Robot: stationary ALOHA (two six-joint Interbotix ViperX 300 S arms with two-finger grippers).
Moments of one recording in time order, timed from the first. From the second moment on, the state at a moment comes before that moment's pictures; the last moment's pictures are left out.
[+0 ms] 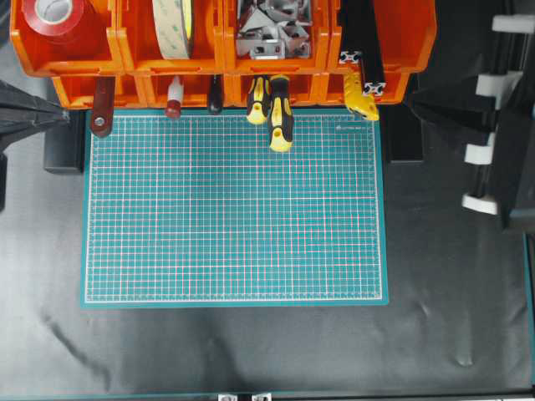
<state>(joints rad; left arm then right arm) -0.01 -0.97 1.07 0.04 -0.13 -0.04 0.51 -0.53 0.41 -0.85 1.28 0.36</state>
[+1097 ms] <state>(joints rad) -0.01 -0.97 1.07 0.04 -0.07 -0.04 0.53 -0.30 0.49 -1.13 1.45 0.42</state>
